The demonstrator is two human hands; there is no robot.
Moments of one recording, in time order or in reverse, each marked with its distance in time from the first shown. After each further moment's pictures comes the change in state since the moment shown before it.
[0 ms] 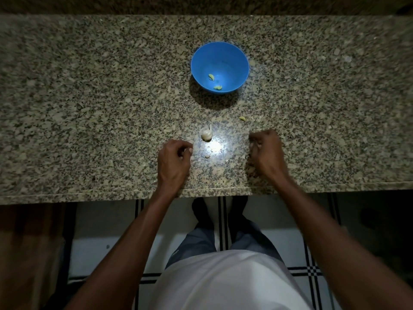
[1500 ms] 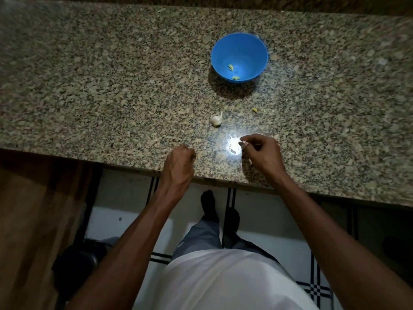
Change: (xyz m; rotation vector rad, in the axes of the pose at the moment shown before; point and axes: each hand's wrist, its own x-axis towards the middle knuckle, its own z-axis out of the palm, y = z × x) left_hand -0.066 0.004 0.001 0.487 -0.082 0.010; right_hand -0.014 0.030 0.012 0.388 -0.251 0.019
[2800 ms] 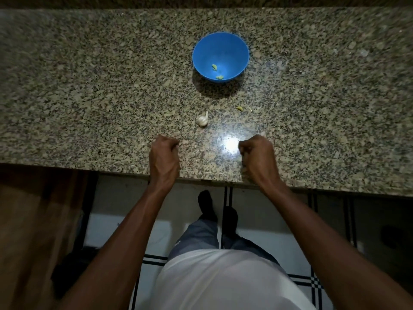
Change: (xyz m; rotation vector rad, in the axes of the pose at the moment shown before) left_hand 0.018 0.020 -0.011 -0.136 0.171 -0.183; right_hand -0.019 0.002 -0.015 -0.439 0.078 -0.210
